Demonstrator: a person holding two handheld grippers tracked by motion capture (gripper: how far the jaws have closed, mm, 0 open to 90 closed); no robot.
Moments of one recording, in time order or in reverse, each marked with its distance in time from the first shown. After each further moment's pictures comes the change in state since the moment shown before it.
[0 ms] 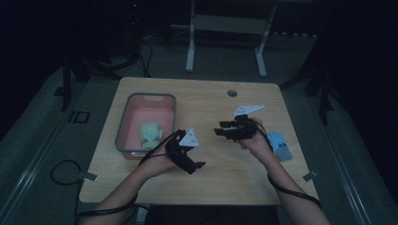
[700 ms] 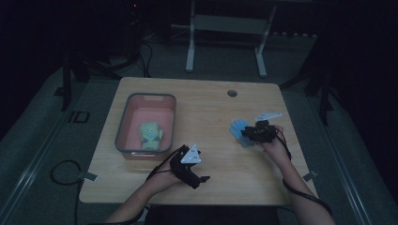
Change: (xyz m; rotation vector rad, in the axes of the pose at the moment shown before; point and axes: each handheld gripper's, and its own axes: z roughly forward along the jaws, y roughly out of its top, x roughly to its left) left arm -0.030 -0.034 0.033 -0.088 -0.036 -0.029; right arm -0.075 -0.074 -0.019 0.097 -0.262 0.073
